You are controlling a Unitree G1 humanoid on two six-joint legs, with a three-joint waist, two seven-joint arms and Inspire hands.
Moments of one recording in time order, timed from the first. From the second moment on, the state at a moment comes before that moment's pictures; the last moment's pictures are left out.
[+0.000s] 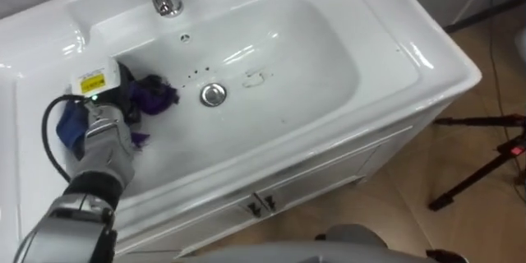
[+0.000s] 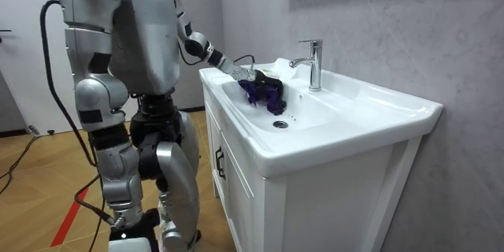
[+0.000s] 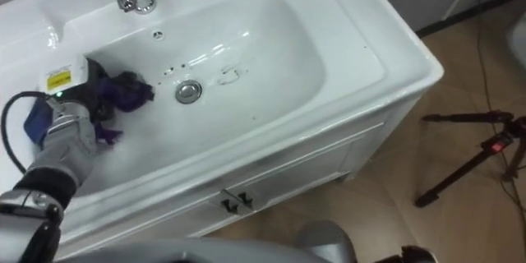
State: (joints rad) left arm -0.38 0.36 -0.15 1.00 0.91 0.19 0.36; right arm 0.03 -0.32 -0.02 1.31 -0.07 0.12 -0.01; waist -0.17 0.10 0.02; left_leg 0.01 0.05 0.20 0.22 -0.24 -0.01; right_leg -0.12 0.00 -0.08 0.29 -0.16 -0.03
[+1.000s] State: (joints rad) left arm -0.69 0.35 -0.30 1.29 0.44 0.23 0.52; right arm -0.13 -0.32 0.18 1.35 0.08 0.12 -0.14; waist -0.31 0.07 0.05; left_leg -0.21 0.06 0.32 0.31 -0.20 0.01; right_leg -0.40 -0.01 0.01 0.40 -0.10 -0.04
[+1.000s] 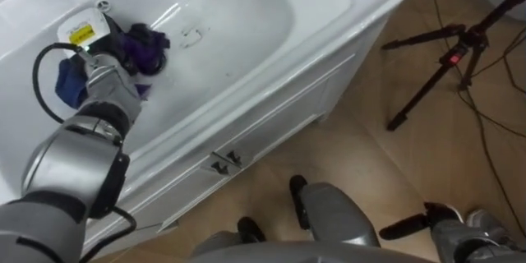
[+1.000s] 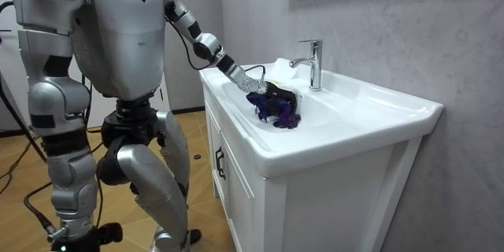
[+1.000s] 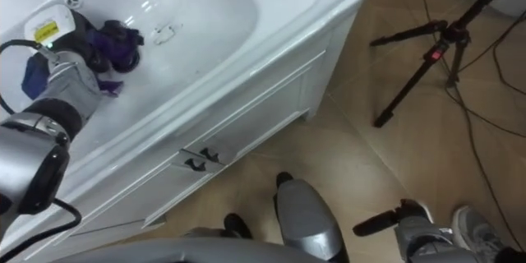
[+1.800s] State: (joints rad) left arm -0.75 0.25 -0.29 1.25 0.23 0.13 0.62; right arm -0.13 -0.30 0.26 1.33 0.13 0.11 -0.15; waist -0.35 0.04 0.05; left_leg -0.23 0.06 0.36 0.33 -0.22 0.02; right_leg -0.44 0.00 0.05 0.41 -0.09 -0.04
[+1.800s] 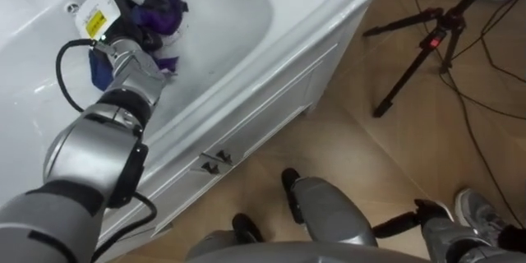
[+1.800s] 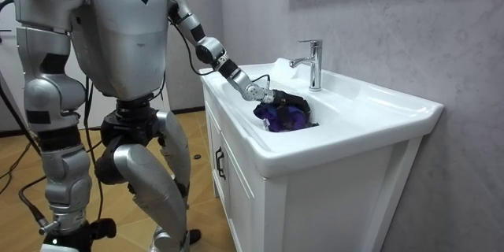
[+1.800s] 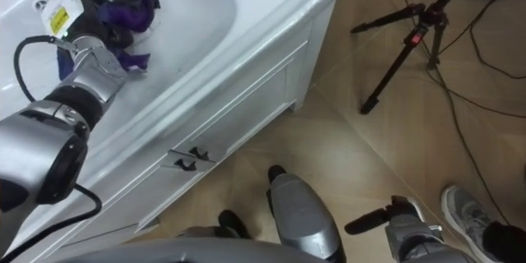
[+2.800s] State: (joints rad) left arm -0.75 0.21 -0.37 1.15 0.23 0.00 0.54; right arm -0.14 -0.30 0.33 1.32 0.15 0.03 -0.15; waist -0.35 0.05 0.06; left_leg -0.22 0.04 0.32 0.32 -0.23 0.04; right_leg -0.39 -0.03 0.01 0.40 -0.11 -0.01
